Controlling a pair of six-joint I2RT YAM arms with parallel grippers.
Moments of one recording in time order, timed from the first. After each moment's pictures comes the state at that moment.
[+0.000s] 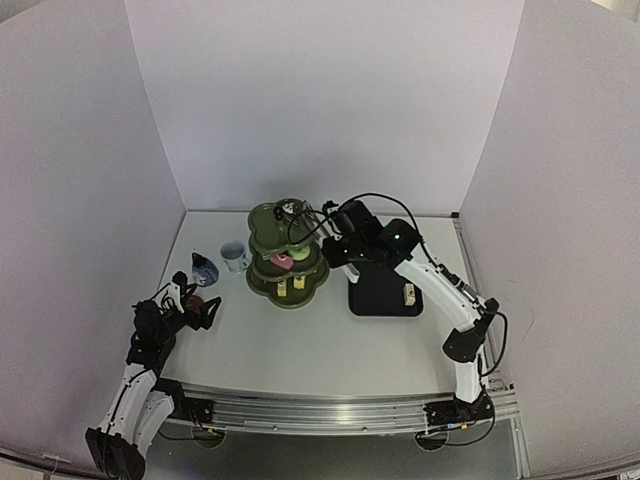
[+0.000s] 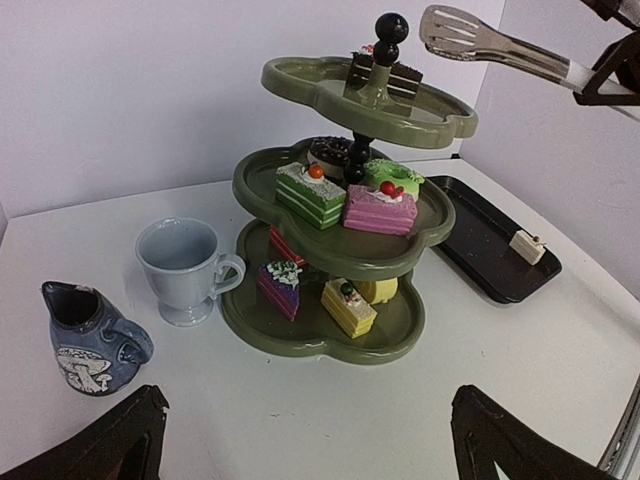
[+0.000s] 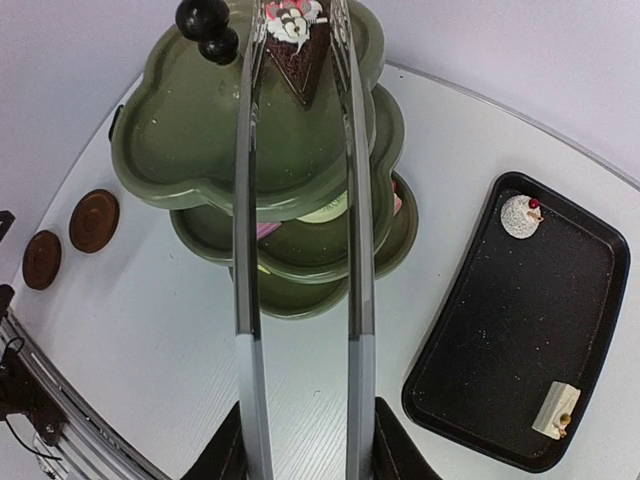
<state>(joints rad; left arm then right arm) -0.09 0.61 0.35 0.06 0.50 -0.06 0.88 2.02 2.38 -1.16 0.17 0.36</state>
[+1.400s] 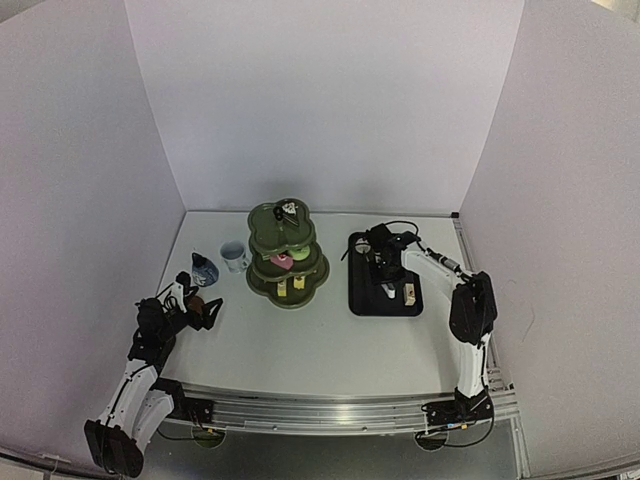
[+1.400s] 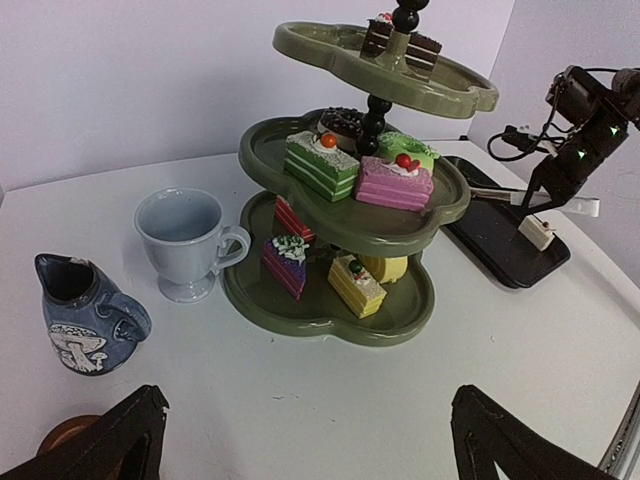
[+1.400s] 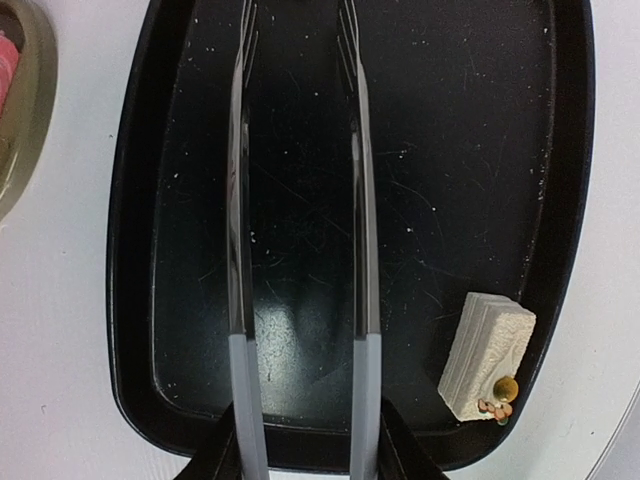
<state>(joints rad) -0.09 0.67 0.35 0.06 0.49 -0.05 0.54 2.07 1.77 -0.99 0.16 0.36</state>
